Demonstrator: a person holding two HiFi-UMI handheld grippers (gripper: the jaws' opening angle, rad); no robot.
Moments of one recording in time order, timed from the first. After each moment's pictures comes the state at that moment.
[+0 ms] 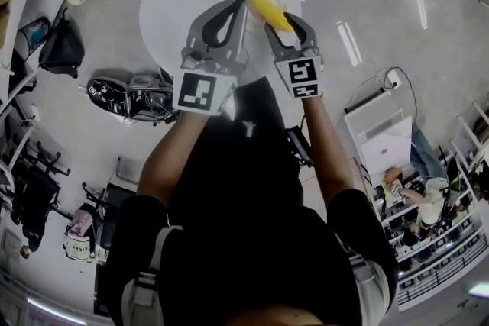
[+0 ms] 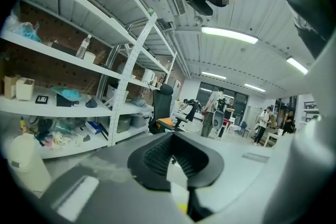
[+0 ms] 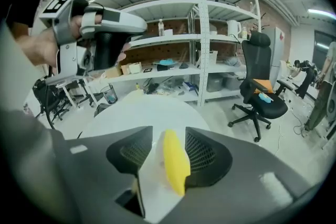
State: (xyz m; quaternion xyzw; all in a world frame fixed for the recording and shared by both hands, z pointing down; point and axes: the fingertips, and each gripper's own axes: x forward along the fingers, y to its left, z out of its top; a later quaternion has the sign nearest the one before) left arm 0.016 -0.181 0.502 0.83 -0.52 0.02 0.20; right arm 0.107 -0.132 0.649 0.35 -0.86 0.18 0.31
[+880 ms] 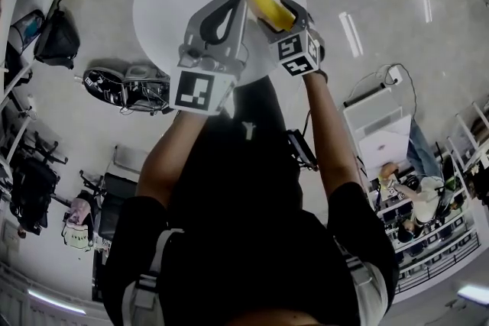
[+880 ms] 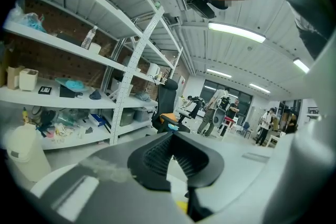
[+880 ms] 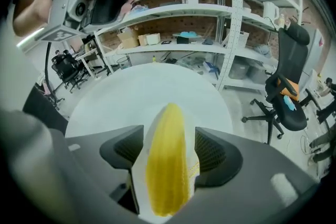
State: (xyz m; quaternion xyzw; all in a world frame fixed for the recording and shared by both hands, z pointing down) left arm 0.008 -0.198 0.538 0.81 -0.53 0.03 0.23; right arm 0.089 -0.137 0.740 0.22 -0.85 0.16 0.45
